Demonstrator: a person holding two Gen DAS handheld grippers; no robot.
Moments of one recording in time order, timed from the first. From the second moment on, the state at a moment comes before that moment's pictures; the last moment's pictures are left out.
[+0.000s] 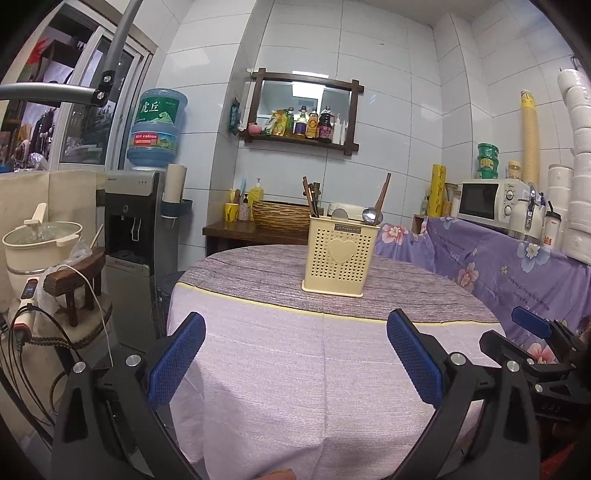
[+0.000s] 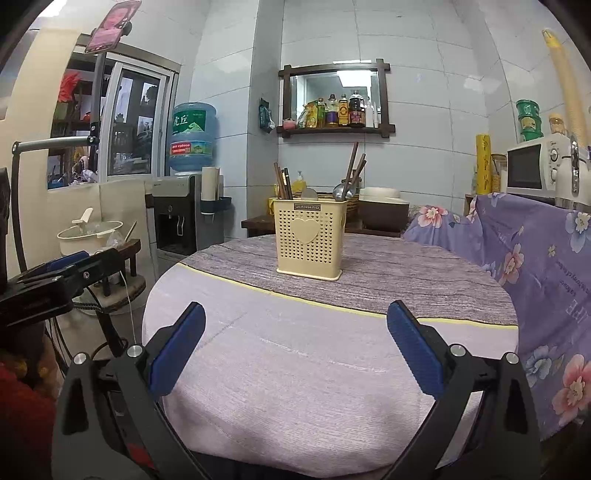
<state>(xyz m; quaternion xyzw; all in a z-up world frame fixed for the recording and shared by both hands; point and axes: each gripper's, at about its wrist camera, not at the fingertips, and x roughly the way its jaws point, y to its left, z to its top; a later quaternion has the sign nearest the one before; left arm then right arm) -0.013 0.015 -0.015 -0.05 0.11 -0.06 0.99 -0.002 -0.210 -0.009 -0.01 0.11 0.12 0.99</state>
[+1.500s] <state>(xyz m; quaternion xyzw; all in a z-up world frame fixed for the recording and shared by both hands) -0.012 0.011 -0.018 -0.04 0.11 -0.07 0.99 0.001 -0.207 -0.012 -0.01 0.12 0.12 0.99</state>
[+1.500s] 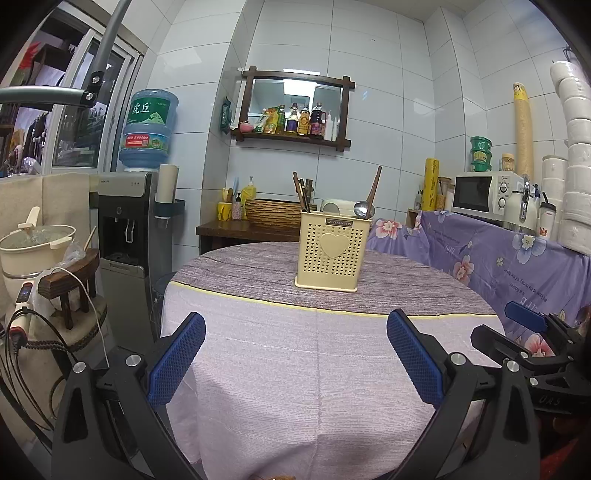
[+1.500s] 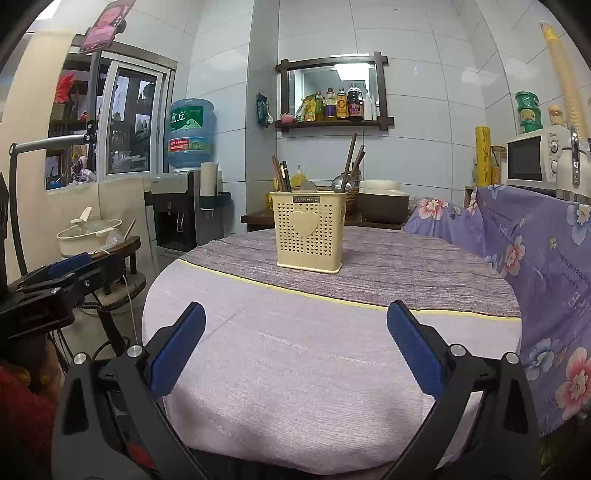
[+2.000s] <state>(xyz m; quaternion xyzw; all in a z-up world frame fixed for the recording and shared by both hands) -0.012 0.010 -0.019 -0.04 0.11 -0.07 0.99 0.002 -0.206 -0.013 -0.01 0.12 0.12 0.99</state>
